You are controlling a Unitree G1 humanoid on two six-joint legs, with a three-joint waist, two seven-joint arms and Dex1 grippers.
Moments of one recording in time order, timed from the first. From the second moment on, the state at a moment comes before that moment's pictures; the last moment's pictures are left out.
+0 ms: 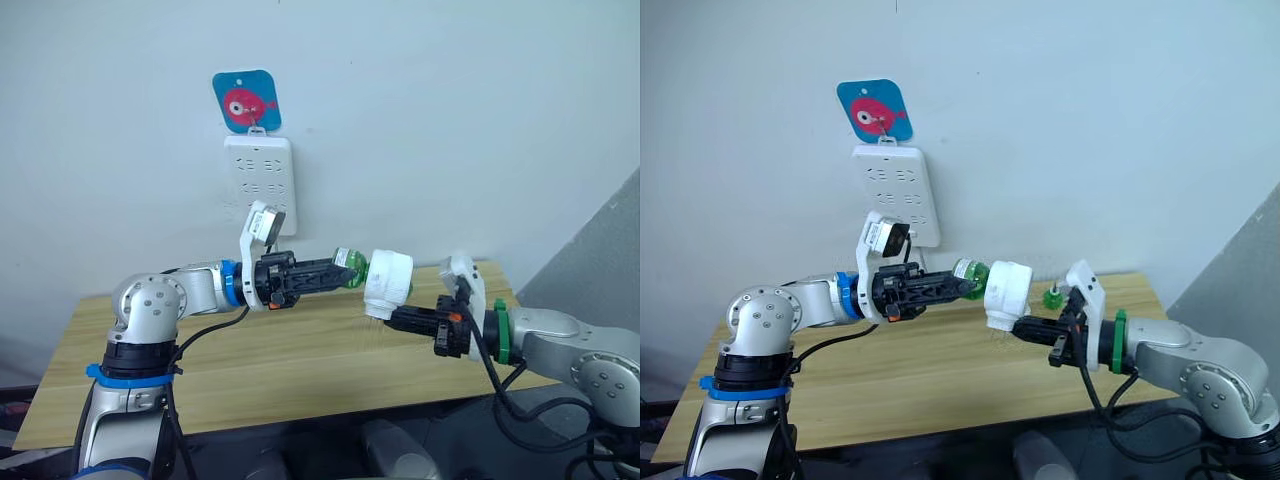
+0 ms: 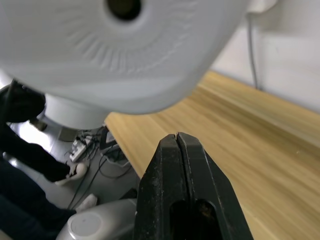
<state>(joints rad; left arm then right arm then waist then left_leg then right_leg) -0.52 0.50 0.11 -0.11 -1.21 1.24 -0.87 -0.20 -0.70 -0.03 -0.62 1.13 1.02 0.48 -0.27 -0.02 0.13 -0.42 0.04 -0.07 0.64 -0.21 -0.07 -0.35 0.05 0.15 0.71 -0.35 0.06</state>
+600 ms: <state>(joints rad) -0.48 0.53 0.09 -0.11 -1.15 1.18 -0.93 -0.27 -0.74 -0.05 -0.62 1.50 1.05 0.38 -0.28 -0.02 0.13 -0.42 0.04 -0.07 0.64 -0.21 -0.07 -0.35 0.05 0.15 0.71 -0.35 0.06</state>
